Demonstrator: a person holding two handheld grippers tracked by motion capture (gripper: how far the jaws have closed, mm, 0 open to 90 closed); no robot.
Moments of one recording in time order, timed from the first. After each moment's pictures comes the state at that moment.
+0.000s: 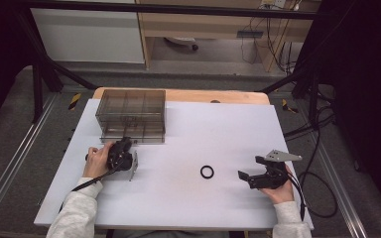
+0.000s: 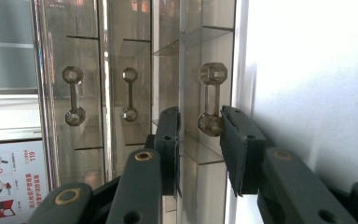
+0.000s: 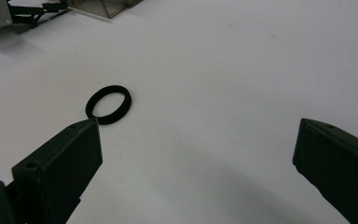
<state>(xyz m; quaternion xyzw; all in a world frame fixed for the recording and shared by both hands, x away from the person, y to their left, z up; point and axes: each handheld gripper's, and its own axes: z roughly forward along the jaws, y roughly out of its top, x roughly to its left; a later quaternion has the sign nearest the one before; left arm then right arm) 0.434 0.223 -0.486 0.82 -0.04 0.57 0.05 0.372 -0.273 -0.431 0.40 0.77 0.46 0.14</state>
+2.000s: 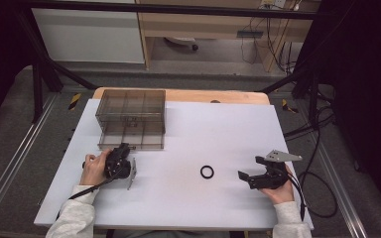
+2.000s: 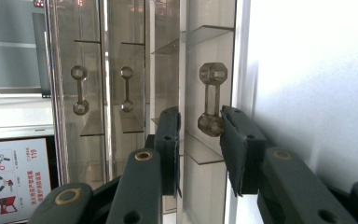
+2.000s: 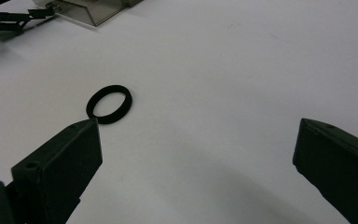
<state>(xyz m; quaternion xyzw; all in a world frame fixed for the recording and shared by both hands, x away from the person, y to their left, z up) 0.407 0.224 -0.485 0.82 -0.04 0.58 0.05 0.371 -0.273 -0.430 0.41 0.77 0.46 0.14</state>
